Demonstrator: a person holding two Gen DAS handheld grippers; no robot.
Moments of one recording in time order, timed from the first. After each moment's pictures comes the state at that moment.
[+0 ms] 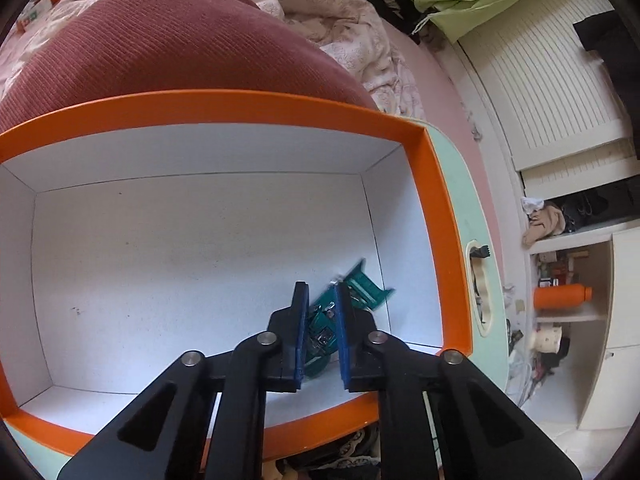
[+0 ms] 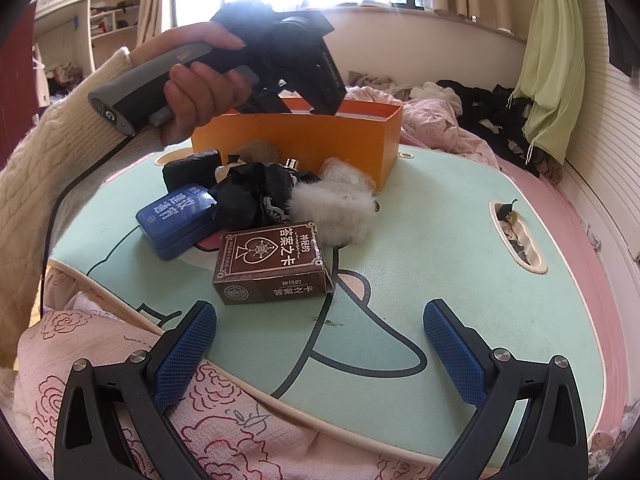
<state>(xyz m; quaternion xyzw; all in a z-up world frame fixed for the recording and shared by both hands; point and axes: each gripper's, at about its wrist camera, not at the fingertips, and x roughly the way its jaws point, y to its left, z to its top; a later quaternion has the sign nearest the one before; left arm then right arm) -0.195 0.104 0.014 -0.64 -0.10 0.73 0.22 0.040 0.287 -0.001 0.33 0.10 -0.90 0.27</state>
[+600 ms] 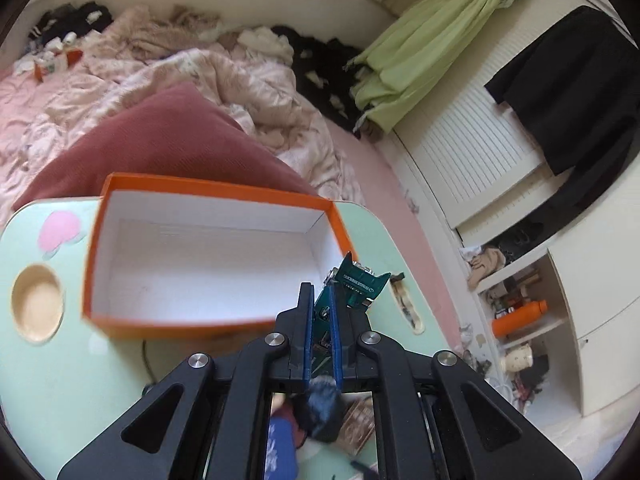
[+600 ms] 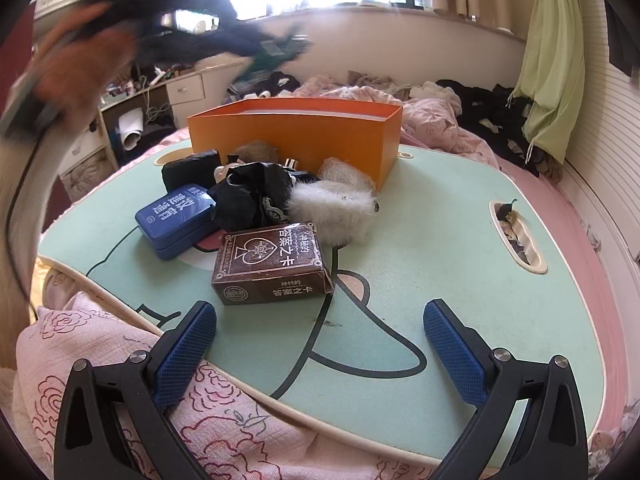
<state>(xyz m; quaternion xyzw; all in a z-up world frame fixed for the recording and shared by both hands) -0.099 0.030 0.106 -0.46 -0.16 0.83 0.27 0.040 0.288 -0.001 0.33 0.10 -0.90 0.27</state>
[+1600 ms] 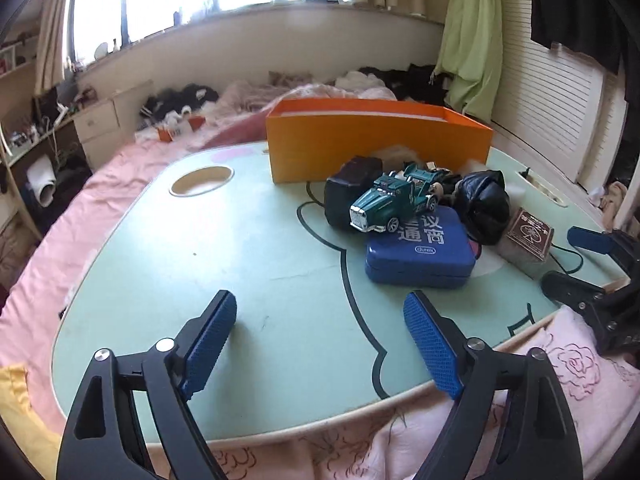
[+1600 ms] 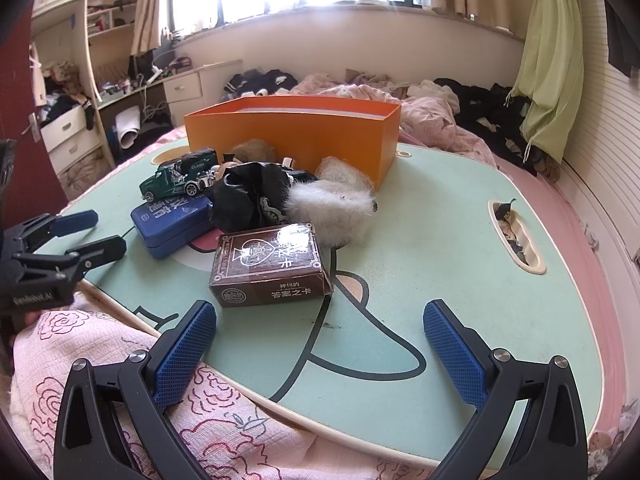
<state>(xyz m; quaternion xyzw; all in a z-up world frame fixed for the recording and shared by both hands) 0.070 0.005 0.001 -0.35 0.02 0.94 0.05 0.038 0.292 -0.003 0.34 0.10 -0.90 0.27</state>
